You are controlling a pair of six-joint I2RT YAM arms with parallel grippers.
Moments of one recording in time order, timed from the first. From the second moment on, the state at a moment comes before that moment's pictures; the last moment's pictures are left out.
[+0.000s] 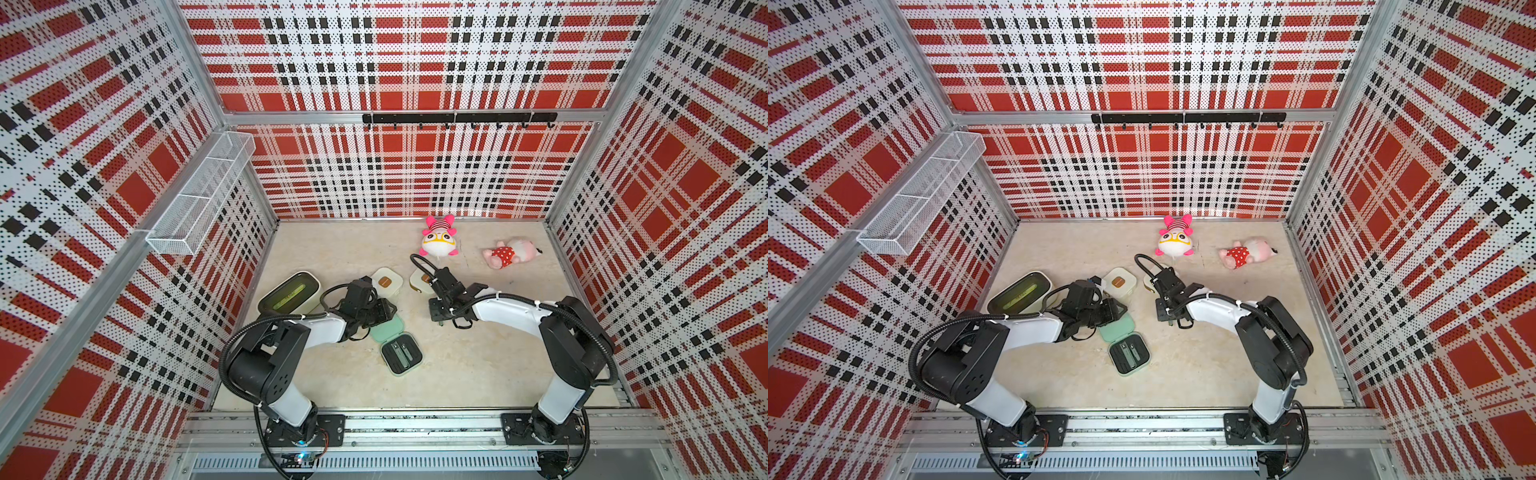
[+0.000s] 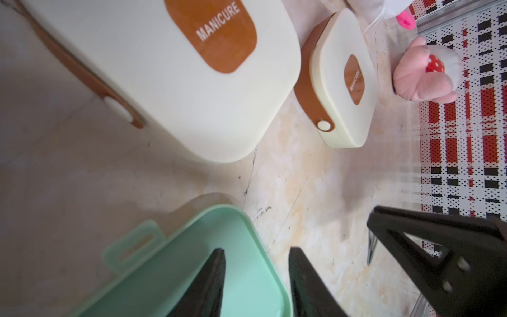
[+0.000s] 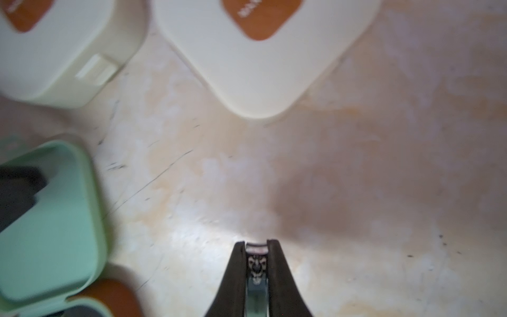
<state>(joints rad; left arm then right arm) -0.44 1.62 0.63 0.22 0.31 -0.74 0.75 1.74 1.09 -0.42 0.13 0.47</state>
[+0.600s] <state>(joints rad) -0.42 1.62 0.62 0.22 0.30 -0.74 0.99 1.74 1.07 -0.30 0.14 0.38</state>
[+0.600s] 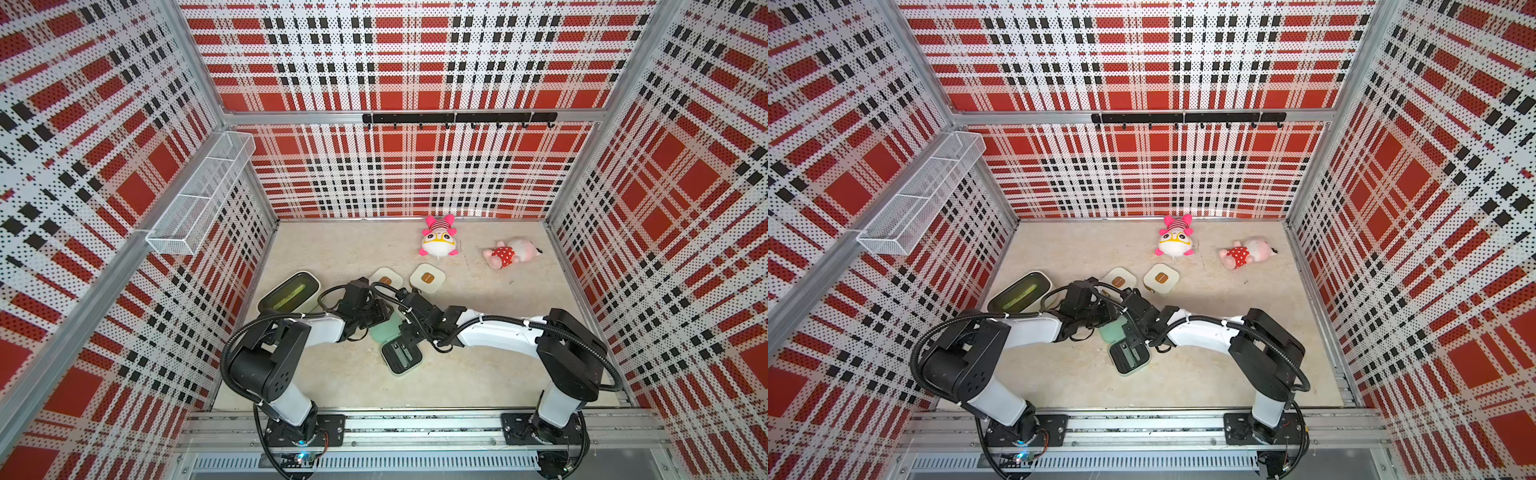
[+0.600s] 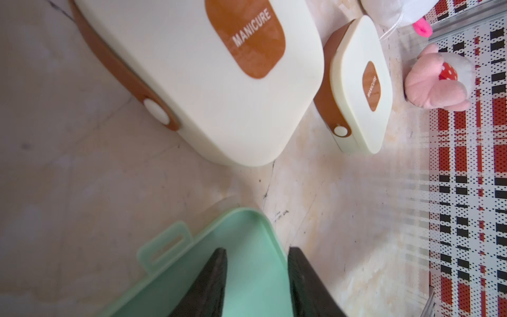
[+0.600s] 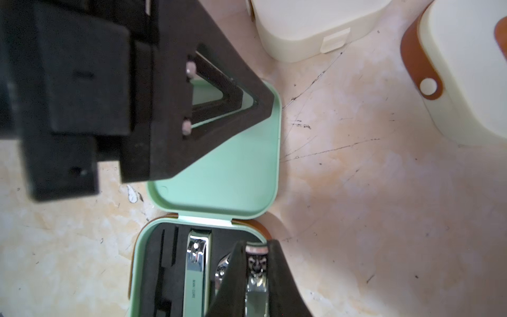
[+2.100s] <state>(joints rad) -0.41 1.62 0.61 0.24 0.30 -0.74 1.06 1.75 0.94 -0.20 0.16 0.43</state>
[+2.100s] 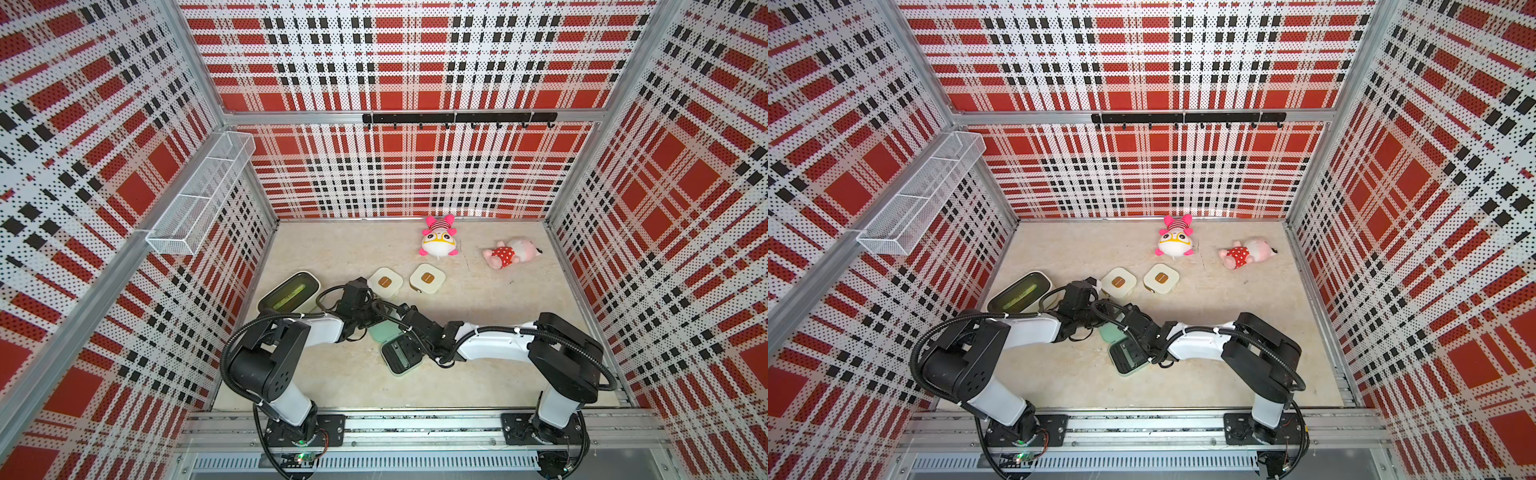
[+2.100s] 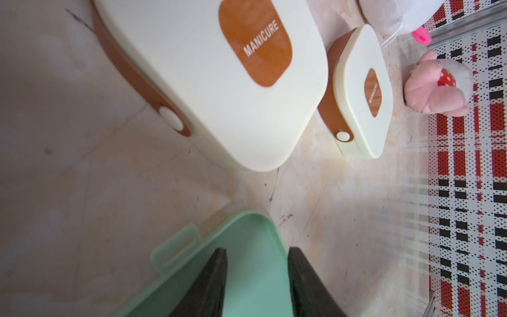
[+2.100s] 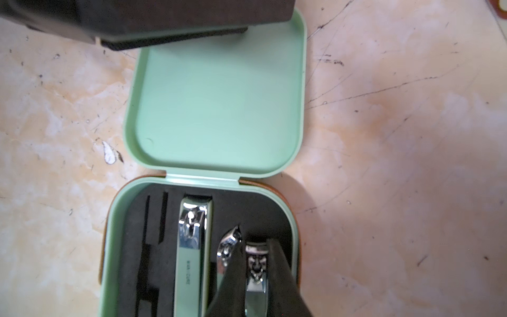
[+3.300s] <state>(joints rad) -0.41 1.62 0.61 0.24 0.30 -0.74 1.07 1.71 0.92 -0.21 0.25 0.47</state>
